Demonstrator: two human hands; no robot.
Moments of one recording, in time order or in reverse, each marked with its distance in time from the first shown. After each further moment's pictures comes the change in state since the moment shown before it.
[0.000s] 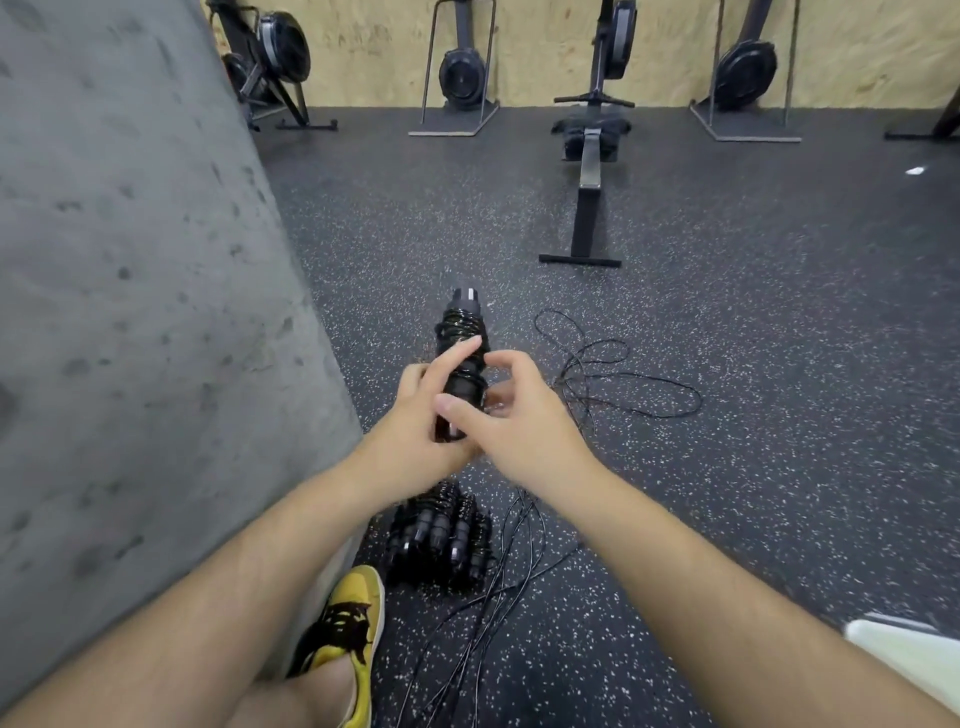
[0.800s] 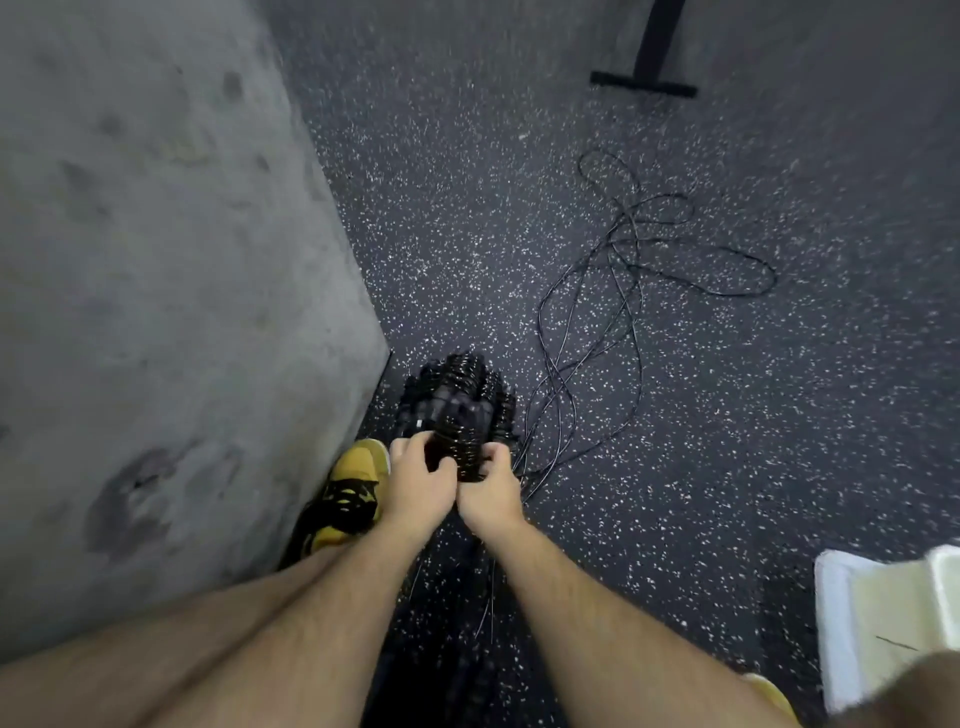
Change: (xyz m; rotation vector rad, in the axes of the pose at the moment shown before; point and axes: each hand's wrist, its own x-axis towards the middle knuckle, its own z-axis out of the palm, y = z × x) left_hand -0.088 -0.239 0.148 0.020 0.110 -0.896; right_hand -0.009 0.270 0.232 0.176 -0.020 0.738
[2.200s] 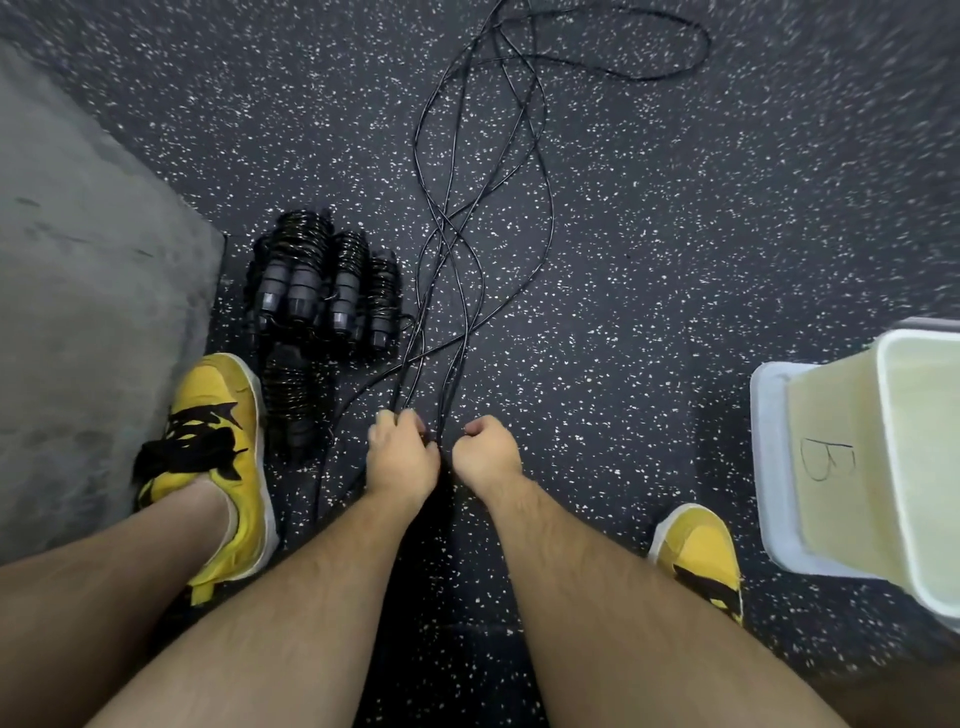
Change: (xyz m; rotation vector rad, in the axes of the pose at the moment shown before) left_hand -0.013 -0.084 0.175 0.558 -0.234 0.062; right_hand 0.034 0.143 -0.088 -0.171 0.032 0.323
